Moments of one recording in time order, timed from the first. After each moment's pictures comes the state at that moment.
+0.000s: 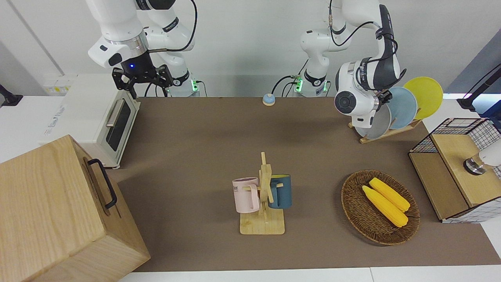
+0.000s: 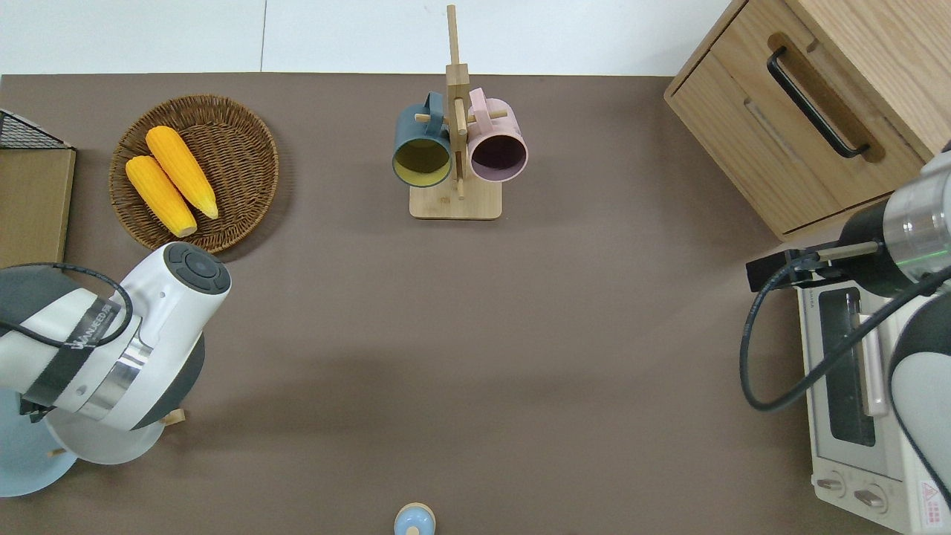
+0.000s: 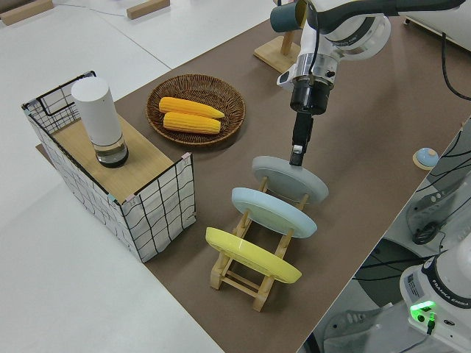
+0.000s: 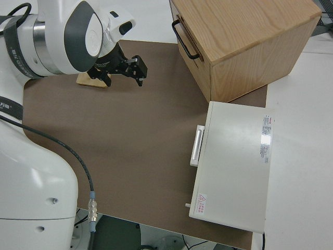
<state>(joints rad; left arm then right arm) 0.03 0.05 -0.18 -2.11 0.77 1.42 -0.66 -0.15 0.02 0.28 -1.49 -0.02 1.48 0.04</state>
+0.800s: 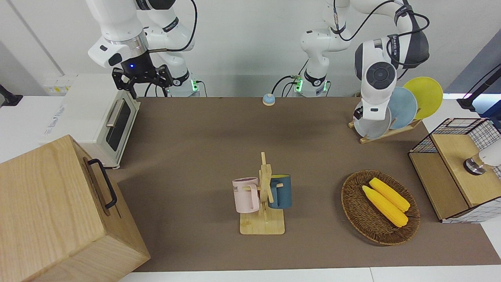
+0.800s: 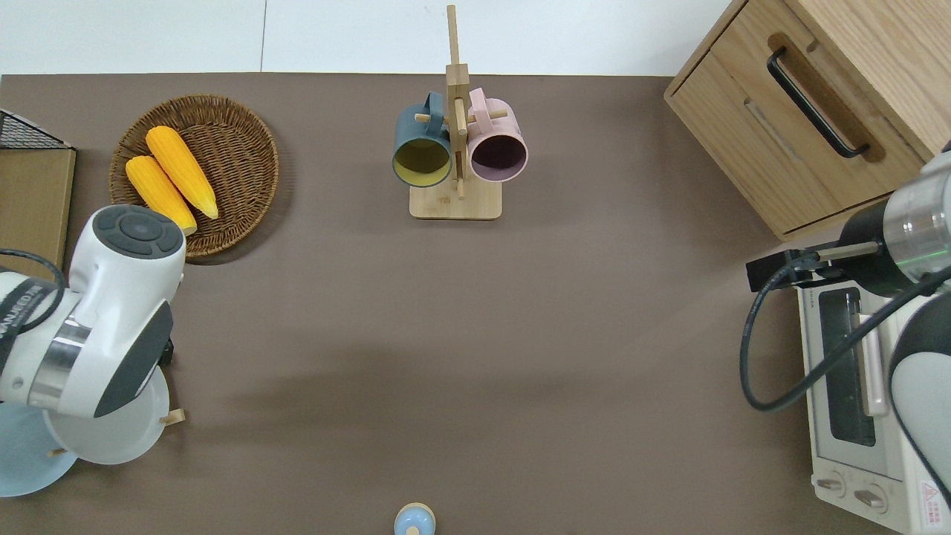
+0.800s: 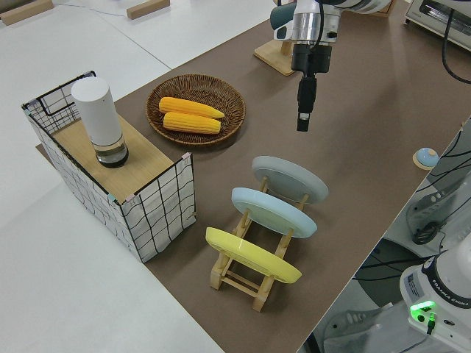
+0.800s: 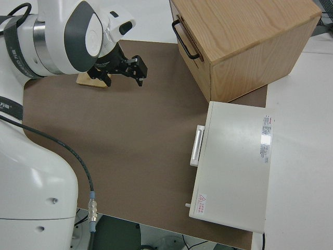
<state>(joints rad) 0.03 0.02 -0.12 -1.89 0.39 1.46 -0.62 -0.15 0.02 0.28 -1.49 -0.02 1.48 0.04</state>
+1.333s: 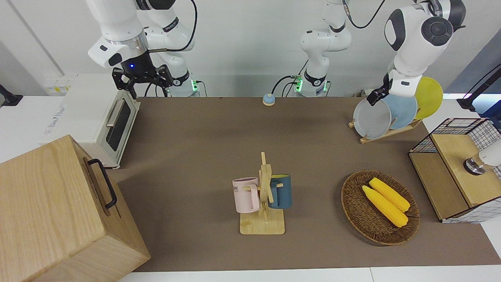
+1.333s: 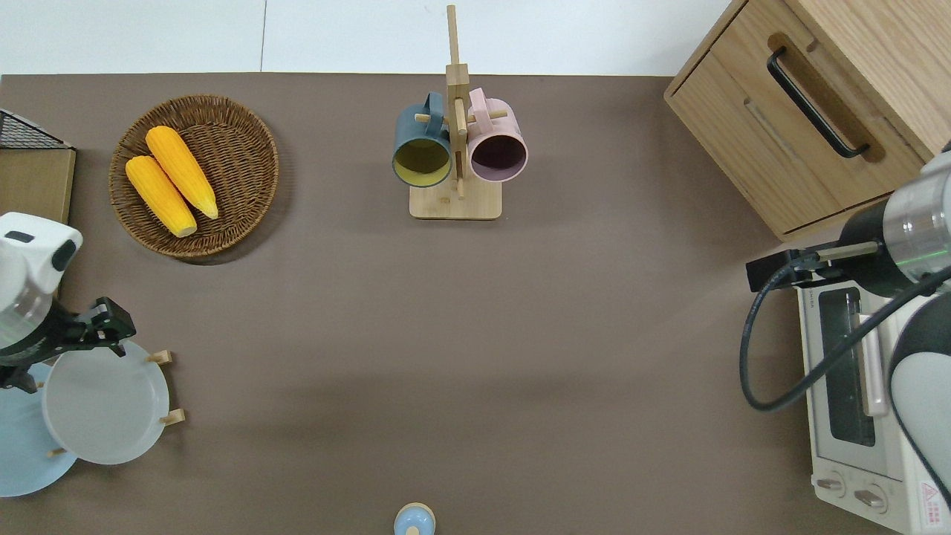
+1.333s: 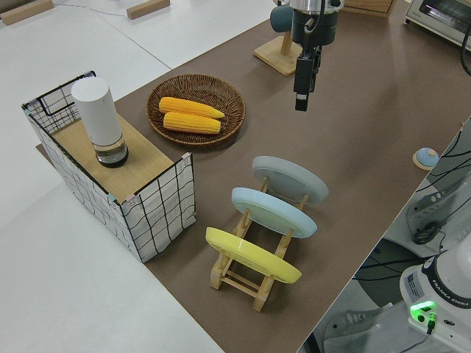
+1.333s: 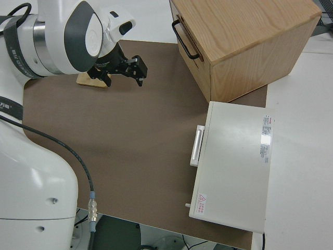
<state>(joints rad) 0.03 -0.07 0.01 -1.78 0.18 1.45 -0.30 -0.15 0.02 0.28 -1.49 -0.02 1.48 0.04</state>
